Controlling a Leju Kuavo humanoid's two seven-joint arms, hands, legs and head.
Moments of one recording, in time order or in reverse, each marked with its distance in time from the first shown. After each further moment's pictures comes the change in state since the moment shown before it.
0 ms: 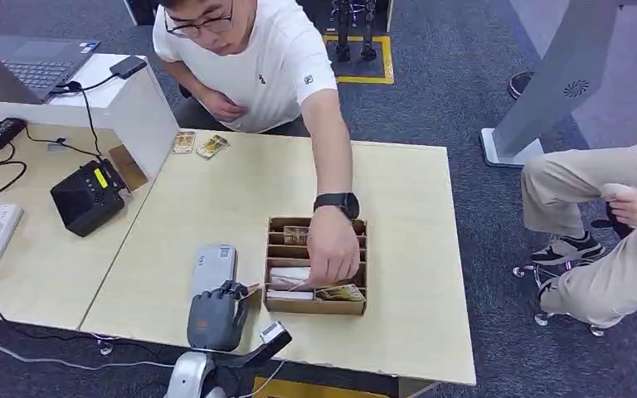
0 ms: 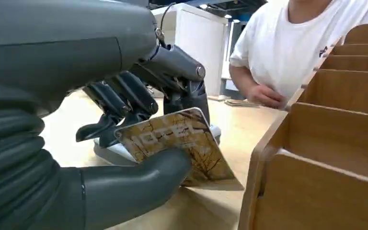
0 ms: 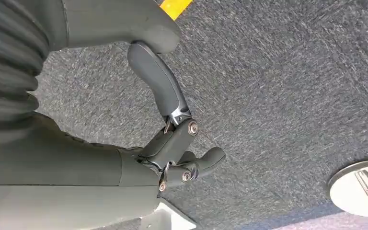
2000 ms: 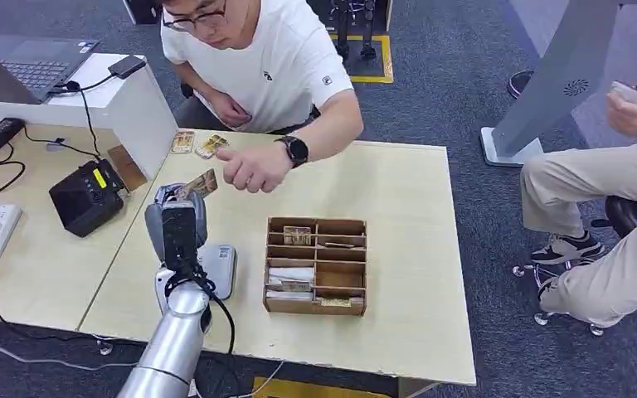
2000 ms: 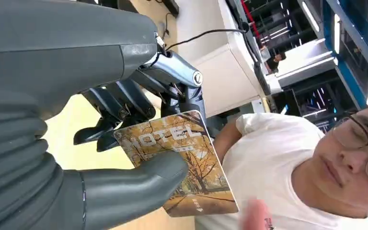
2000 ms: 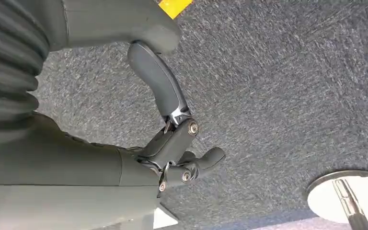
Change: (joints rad) left arm -0.317 0.036 -0.043 -0.132 1.133 -0.050 -0.253; right arm -0.004 -0.003 0.000 0.015 0.100 0.000 0.003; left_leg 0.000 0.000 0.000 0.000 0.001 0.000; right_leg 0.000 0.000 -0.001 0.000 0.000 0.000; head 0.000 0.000
